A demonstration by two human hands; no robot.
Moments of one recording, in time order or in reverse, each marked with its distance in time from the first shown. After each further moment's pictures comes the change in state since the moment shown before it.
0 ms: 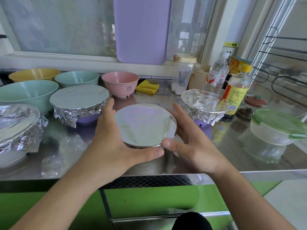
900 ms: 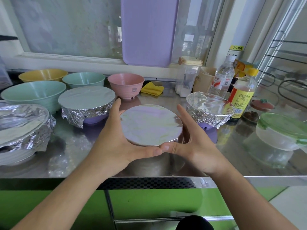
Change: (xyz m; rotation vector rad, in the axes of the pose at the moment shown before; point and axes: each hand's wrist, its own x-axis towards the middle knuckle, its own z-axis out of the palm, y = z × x) left_hand 0.016 -0.018 0.001 -0.145 -0.001 0.053; right_hand 0.011 -0.003 0.007 0.026 0.026 0.075
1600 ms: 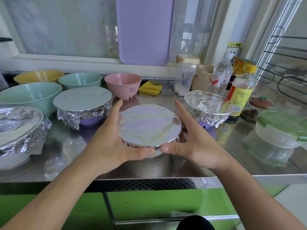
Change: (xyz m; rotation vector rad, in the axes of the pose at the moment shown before) left_hand 0.011 -0.011 -0.007 0.061 -0.085 0.032; right_hand 0.002 -0.011 -0.011 -0.066 -0.062 0.004
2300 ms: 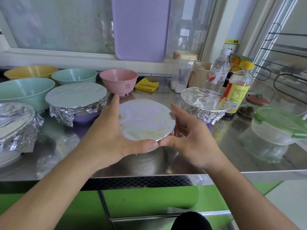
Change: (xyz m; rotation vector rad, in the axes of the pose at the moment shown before) left_hand 0.007 0.020 0.001 0.128 0.008 0.011; right_hand -0.005 0.001 0.005 -0.064 0.137 -0.106
